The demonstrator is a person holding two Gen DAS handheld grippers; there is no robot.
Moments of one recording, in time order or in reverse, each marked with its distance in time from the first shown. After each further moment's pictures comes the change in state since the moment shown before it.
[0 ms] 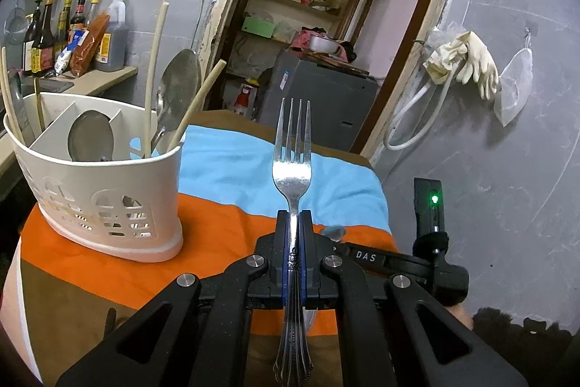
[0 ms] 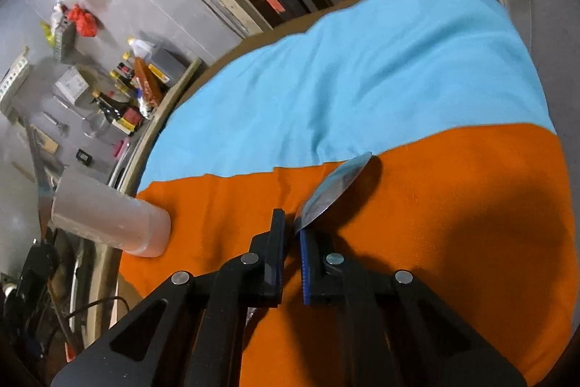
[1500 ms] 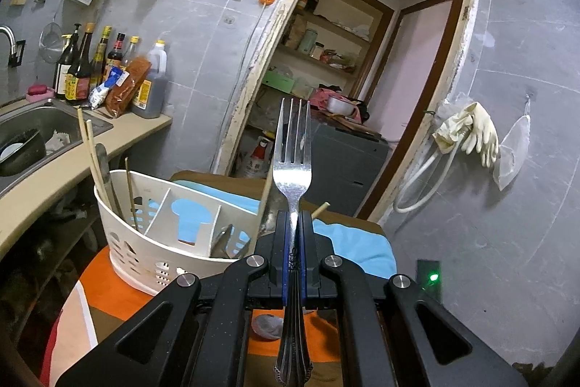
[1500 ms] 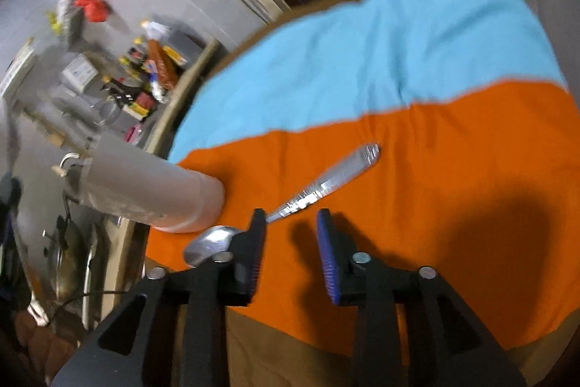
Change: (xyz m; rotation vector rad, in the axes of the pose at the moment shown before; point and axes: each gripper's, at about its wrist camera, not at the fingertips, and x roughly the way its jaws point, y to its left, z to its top) left arm -0.090 0.060 0.045 -0.068 -0.210 0.031; right arm 0.009 0.052 -0.033 0.063 0.084 0.004
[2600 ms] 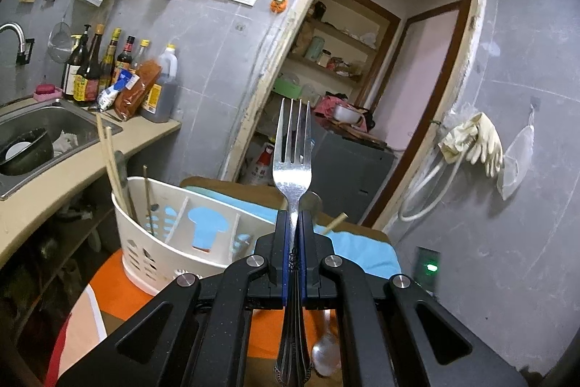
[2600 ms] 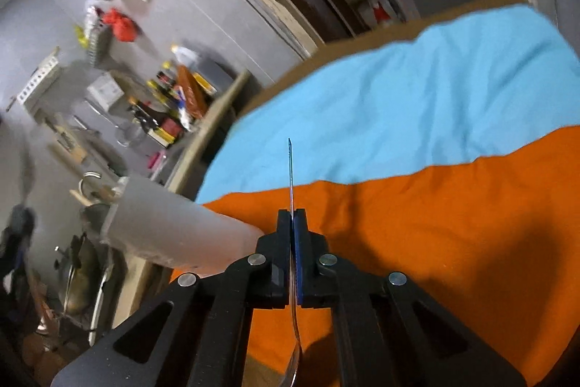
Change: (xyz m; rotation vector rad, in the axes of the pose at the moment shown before) left arm -0.009 0.019 0.005 -0.024 -0.032 0.016; right arm -0.009 0.021 0.008 -0.075 -0.178 0.103
